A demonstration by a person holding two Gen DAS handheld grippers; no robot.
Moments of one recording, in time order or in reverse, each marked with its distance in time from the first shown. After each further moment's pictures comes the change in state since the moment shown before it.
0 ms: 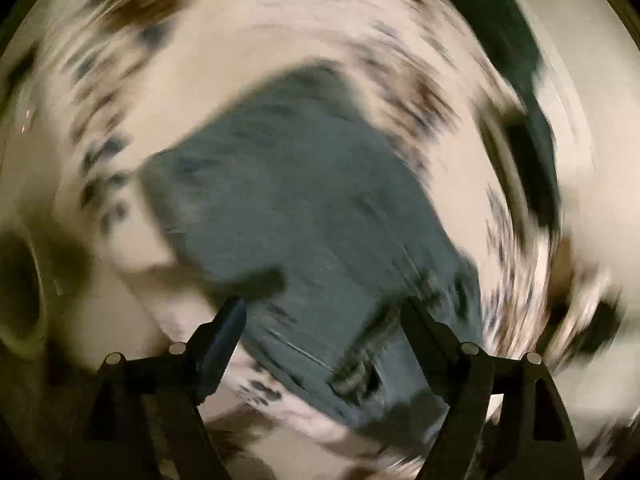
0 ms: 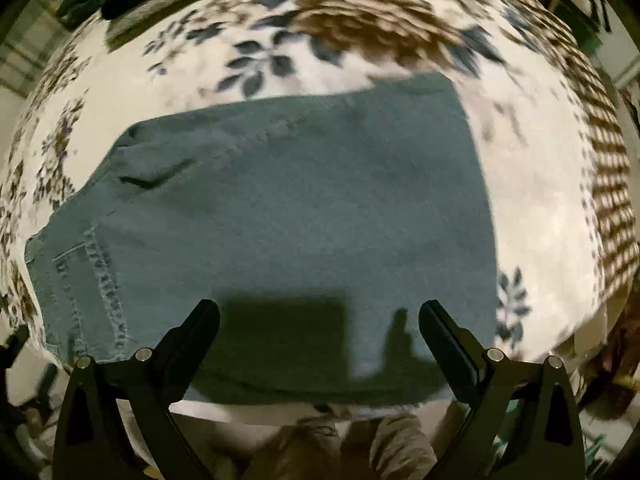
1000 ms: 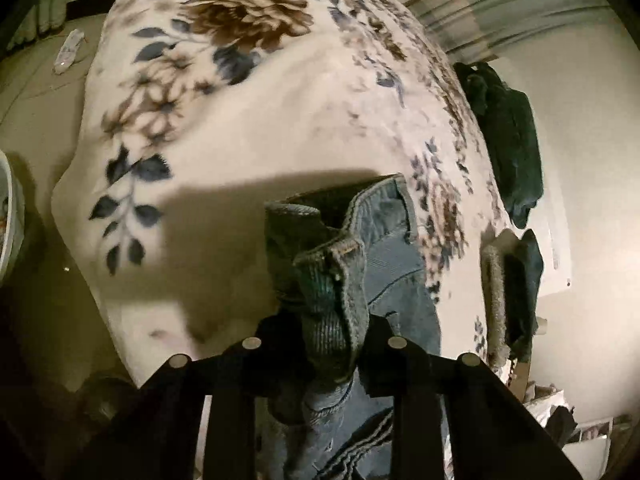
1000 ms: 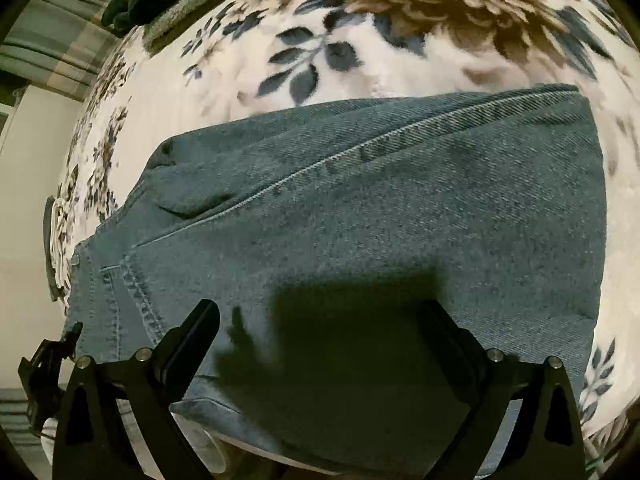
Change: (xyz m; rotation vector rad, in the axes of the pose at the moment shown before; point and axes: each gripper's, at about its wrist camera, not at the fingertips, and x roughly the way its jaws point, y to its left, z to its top) left arm 0.017 0.041 0.020 -0.223 -0.298 -0.134; right arm 0.058 0.004 0.032 -0.033 0.025 0.305
